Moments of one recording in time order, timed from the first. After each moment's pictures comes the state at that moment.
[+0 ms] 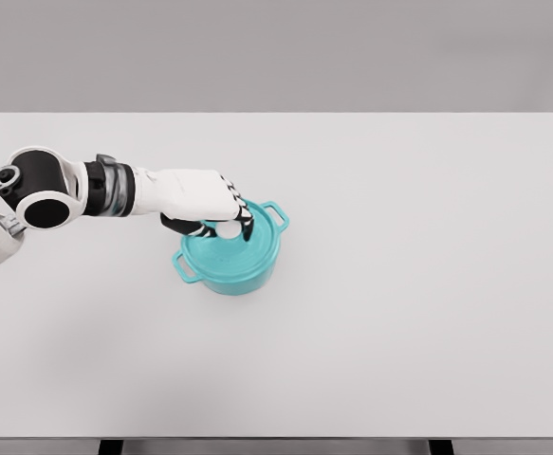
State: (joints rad) left arm -0.96 0.73 -1.08 -1.64 -0.32 -0.32 -0.61; right arm 0.03 0.00 0.53 -0.10 0.16 -0.05 0.36
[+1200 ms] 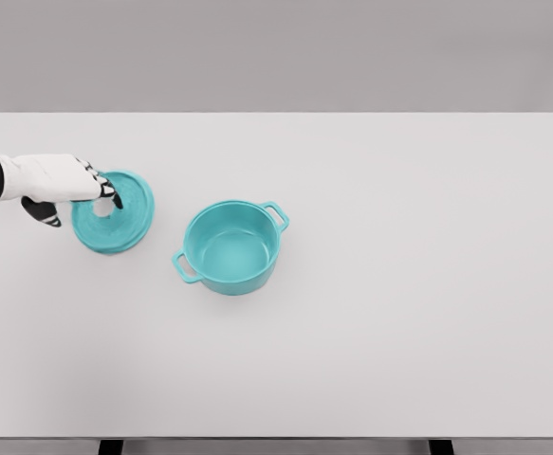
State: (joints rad) left arm -0.96 0.99 -1.07 -1.48 -0.44 -0.38 -0.61; right arm 0.03 0.00 0.53 -0.10 0.16 -0.05 0.36
